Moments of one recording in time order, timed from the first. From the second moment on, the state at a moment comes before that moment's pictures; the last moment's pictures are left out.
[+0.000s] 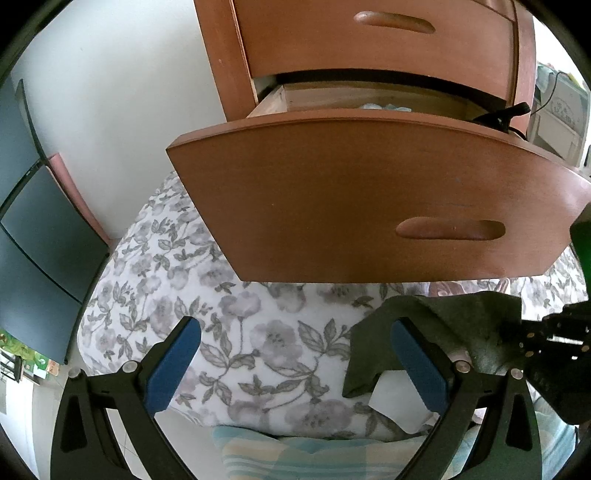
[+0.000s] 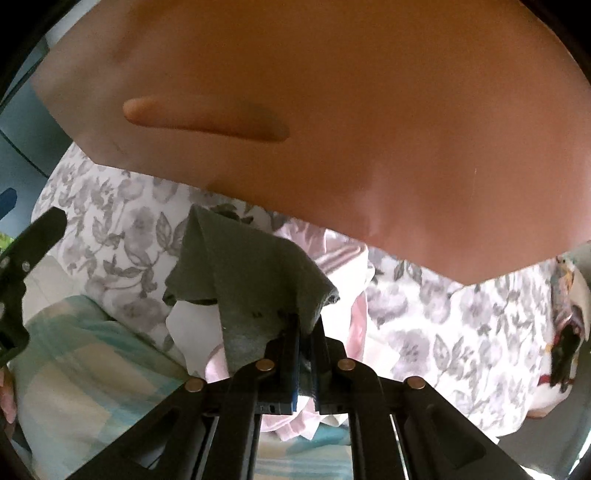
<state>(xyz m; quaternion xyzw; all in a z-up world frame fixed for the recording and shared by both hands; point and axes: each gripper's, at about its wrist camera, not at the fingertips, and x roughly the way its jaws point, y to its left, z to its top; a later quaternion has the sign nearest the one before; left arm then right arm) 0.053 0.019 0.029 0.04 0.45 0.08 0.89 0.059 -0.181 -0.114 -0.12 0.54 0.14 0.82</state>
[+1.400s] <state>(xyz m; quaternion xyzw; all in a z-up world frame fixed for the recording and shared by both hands) 0.056 0.020 0.025 0.03 0.46 0.07 0.88 0.034 -0.208 -0.034 -0.01 0.39 0.11 0.91</state>
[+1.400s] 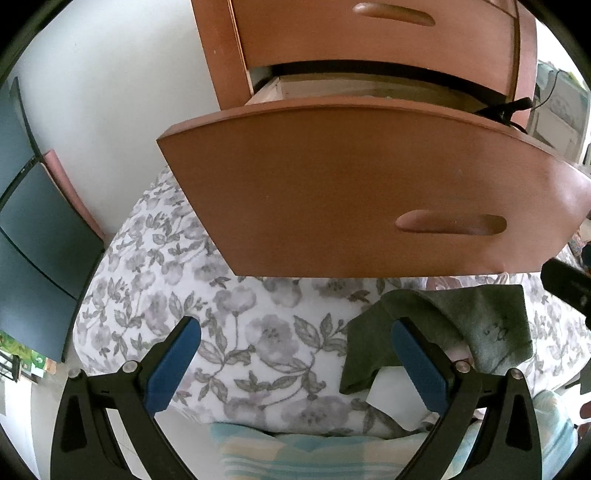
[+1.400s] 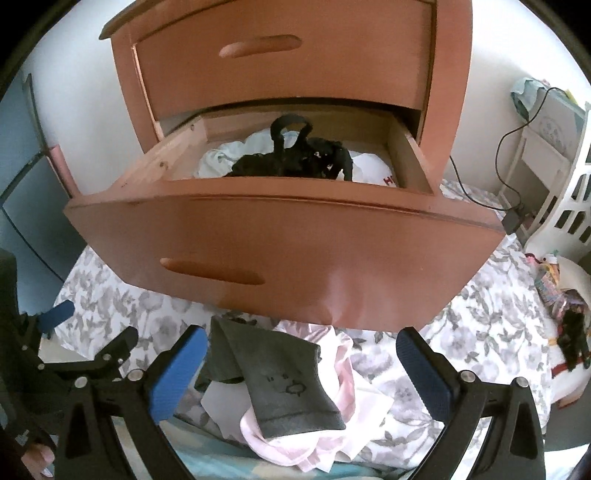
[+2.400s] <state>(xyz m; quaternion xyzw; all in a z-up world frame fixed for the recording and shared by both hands) 0.059 0.020 0.024 0.03 0.46 0.06 0.88 0.059 -0.211 0.064 -0.01 0.31 0.14 0.94</state>
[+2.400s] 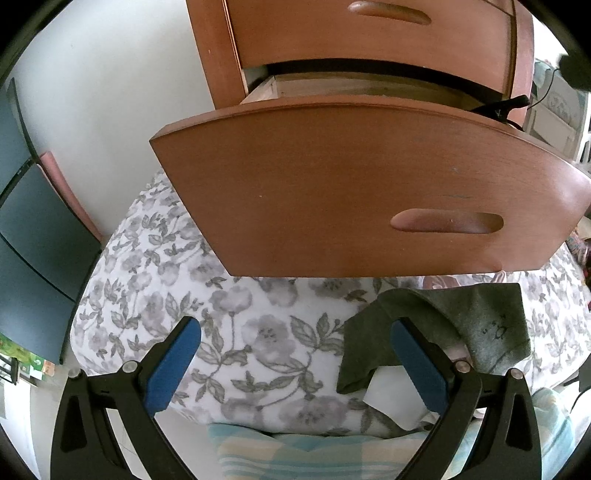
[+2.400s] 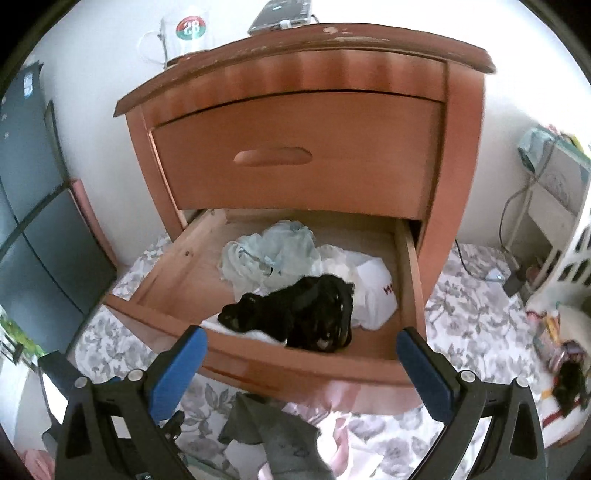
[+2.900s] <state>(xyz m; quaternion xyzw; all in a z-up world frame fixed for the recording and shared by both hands) 0.065 0.026 0.018 0.01 0.48 0.05 0.88 0.128 -0.190 0.054 -0.02 0.39 0.18 0.90</state>
